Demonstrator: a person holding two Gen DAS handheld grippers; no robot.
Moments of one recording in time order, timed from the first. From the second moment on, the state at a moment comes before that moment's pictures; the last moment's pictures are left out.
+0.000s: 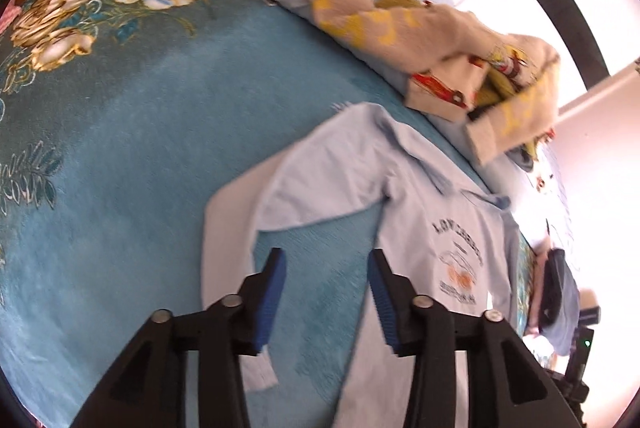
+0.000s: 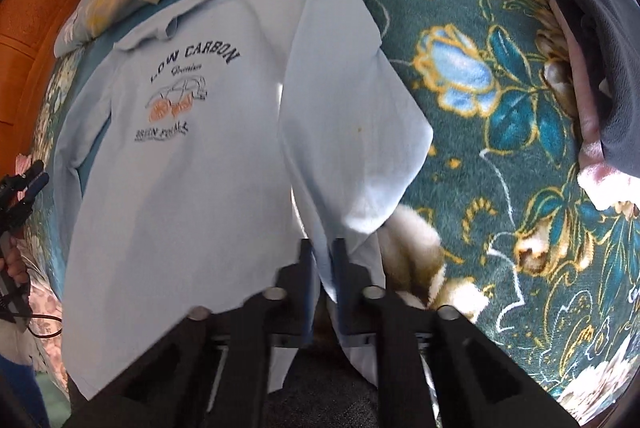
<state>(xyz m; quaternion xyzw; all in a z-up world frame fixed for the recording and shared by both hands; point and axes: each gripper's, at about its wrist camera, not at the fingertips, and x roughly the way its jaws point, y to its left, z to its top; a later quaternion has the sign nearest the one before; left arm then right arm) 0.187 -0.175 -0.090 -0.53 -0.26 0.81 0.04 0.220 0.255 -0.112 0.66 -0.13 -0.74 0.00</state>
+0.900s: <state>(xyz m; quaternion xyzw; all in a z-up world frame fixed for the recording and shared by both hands) 0.194 -0.213 -0.120 -0.55 -0.27 0.79 -0.04 0.188 0.278 -0.095 0.62 -0.13 -0.77 0.02</state>
